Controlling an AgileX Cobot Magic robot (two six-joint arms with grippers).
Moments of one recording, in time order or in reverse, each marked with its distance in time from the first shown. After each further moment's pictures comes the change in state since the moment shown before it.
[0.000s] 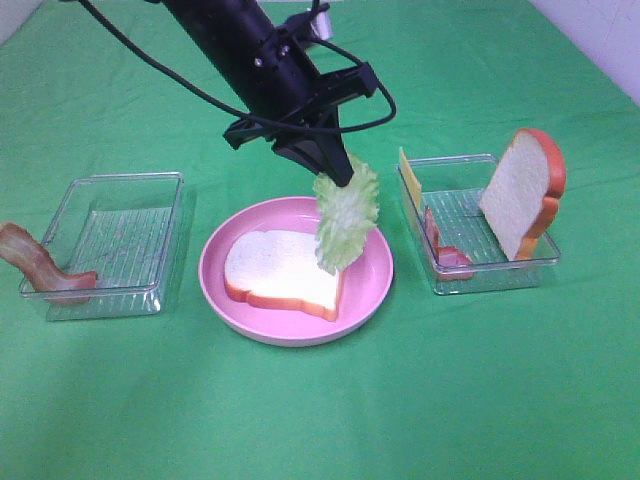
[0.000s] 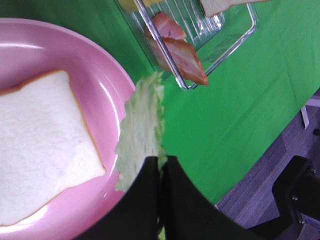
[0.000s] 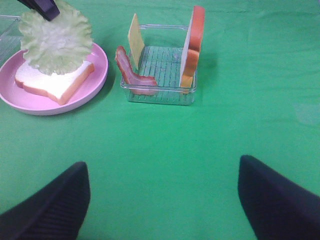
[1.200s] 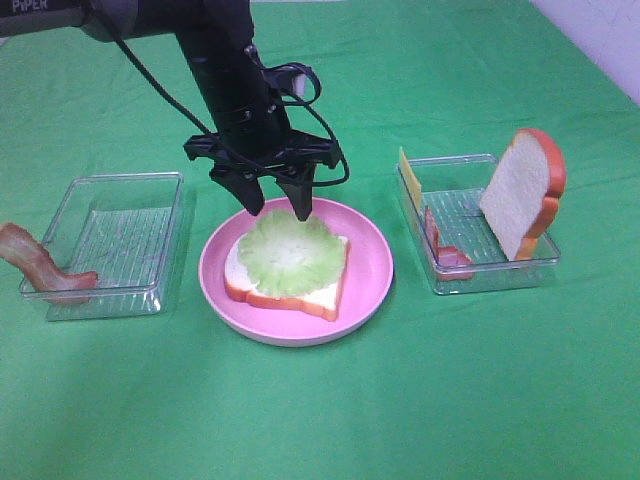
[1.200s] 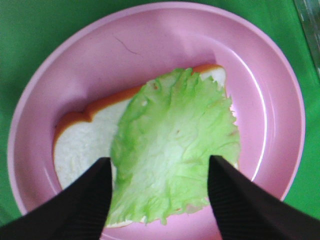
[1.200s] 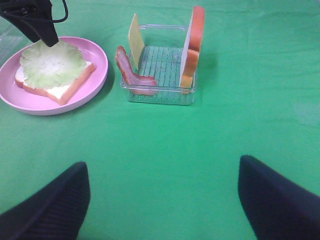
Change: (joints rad) left arm -0.012 0.065 -0.023 0.398 -0.018 -0.157; right arm 0.000 0.000 0.000 0.000 0.000 0.000
